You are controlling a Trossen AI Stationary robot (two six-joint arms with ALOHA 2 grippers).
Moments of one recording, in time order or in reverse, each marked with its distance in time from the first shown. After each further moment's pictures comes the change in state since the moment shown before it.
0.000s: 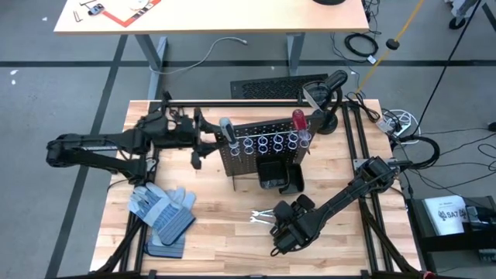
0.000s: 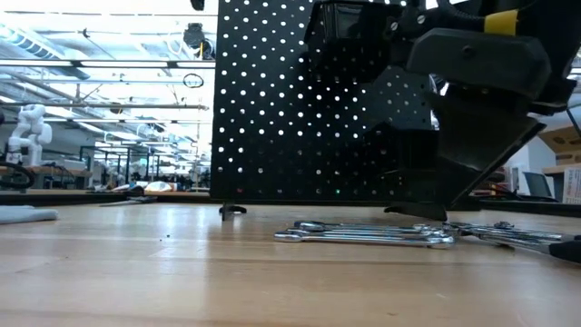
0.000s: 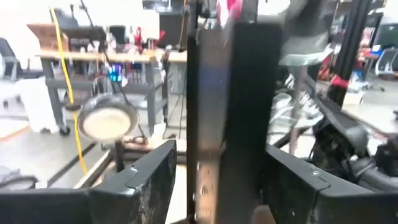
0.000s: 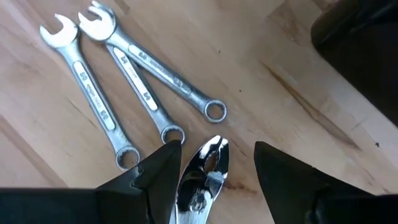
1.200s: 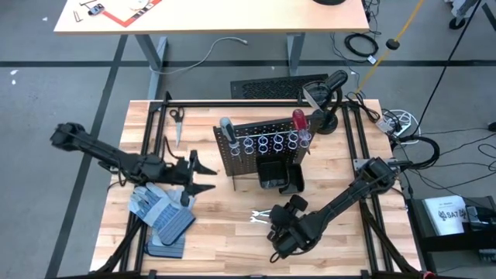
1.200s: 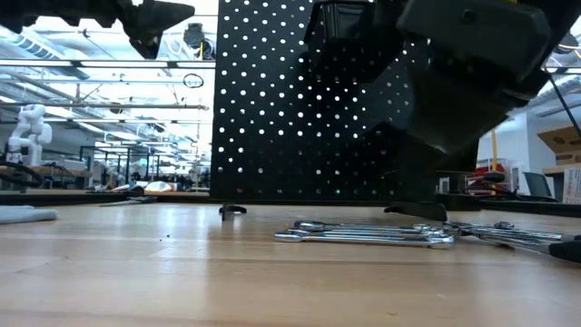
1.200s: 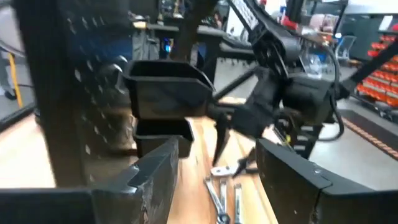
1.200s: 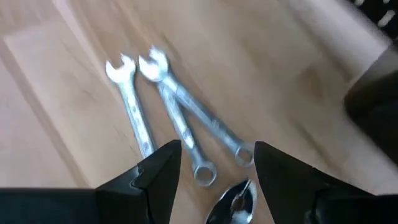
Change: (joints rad) left arm -0.447 -0.105 -0.463 0.267 -0.312 -0.116; right arm 0.027 0.000 0.000 0.128 0.157 -0.176
